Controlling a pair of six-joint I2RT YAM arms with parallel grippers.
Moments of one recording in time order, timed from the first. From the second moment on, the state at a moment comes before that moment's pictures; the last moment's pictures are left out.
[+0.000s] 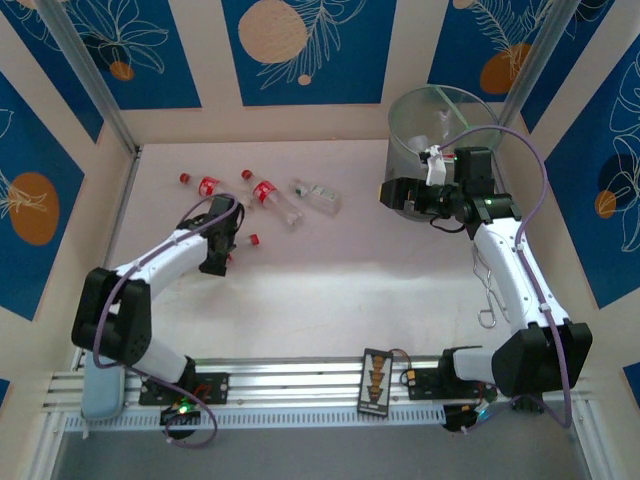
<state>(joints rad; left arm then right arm) -0.33 1.52 0.94 -0.58 -0.32 -1.70 0.09 1.28 1.23 -0.67 -0.60 0.24</state>
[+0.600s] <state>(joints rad) -0.33 1.71 0.98 -0.44 -0.34 -1.77 0.08 1.28 1.22 -0.70 -0.57 0.22</state>
